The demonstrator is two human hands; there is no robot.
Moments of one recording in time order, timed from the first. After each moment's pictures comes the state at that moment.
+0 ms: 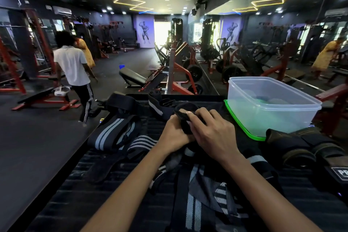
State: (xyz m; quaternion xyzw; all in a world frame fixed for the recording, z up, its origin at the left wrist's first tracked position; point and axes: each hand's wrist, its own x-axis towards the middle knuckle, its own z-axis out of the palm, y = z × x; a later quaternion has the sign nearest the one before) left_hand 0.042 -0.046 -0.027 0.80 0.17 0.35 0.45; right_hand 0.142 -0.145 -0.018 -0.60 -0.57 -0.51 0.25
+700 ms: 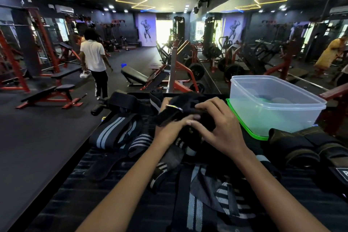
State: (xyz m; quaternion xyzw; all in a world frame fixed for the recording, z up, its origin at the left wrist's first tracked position) left_hand 0.033 -0.041 -0.018 0.72 0.25 0.35 0.55; right_hand 0.152 -0.154 -0.003 -0.59 -0.64 -0.26 0.42
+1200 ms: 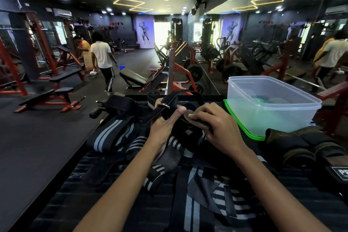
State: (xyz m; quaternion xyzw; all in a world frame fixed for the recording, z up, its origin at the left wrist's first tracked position) left_hand 0.034 -0.037 -0.017 0.64 0.20 0.46 0.58; right_hand 0.166 -0.155 -0.004 -0.59 -0.67 -0.28 0.36
